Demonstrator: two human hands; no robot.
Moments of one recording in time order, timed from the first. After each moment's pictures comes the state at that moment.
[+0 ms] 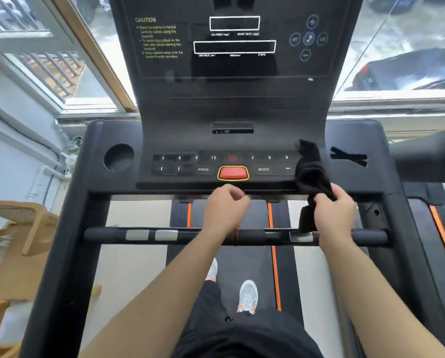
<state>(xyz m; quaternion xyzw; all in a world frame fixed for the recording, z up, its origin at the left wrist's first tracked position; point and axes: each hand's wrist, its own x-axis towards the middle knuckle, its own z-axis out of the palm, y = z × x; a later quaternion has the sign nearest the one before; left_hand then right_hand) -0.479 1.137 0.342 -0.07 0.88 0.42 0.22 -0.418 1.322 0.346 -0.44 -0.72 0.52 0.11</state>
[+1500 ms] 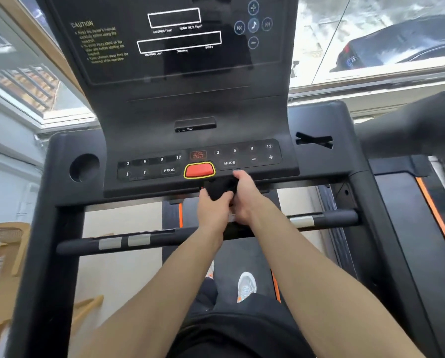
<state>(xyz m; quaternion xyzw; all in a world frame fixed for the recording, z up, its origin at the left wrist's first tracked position) -0.457 1.190 0.309 -0.28 0.69 0.64 0.22 -0.476 1.270 0.330 -0.49 -0.38 0.76 -0.22</state>
